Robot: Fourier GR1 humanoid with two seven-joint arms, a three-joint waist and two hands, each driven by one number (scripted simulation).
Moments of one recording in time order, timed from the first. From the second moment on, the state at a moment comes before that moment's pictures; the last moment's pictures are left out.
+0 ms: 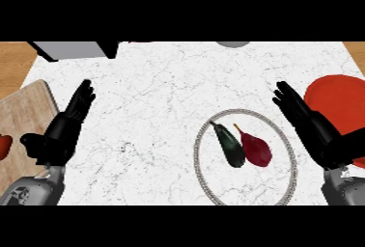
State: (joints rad) left arm -0.15 0.39 -0.20 -1.55 0.18 0.19 0.01; right arm -0.15 -0.43 0.19 -1.65 -0.33 0.01 0.13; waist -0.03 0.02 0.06
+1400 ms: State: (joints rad) left arm -0.16 0.34 -0.03 -1.56 0.43 0.05 0.00; right arm -0.69 -0.57 0.60 -1.25 0.50 0.33 0.52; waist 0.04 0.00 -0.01
